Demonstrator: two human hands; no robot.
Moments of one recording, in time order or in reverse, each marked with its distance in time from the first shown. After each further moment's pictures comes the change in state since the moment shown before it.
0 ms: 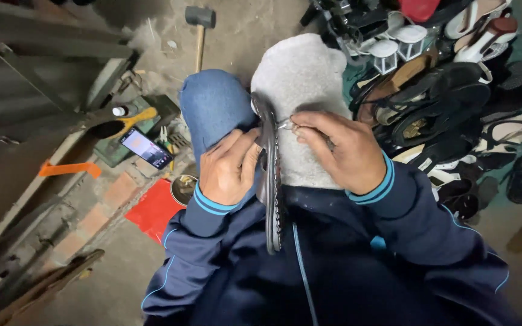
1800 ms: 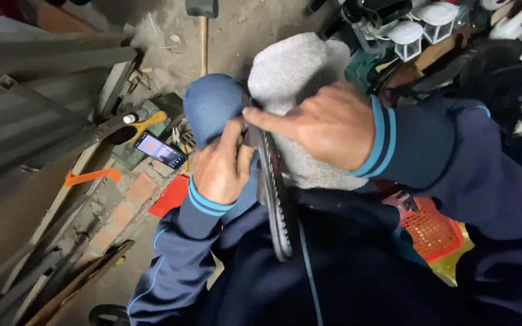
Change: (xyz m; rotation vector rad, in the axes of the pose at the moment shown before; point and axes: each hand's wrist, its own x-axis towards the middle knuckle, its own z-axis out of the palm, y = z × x) left_hand 0.029 -0.023 -0.014 0.206 -0.385 -0.314; right_hand 0.073 0.038 0.004 -0.638 -0.616 -0.214
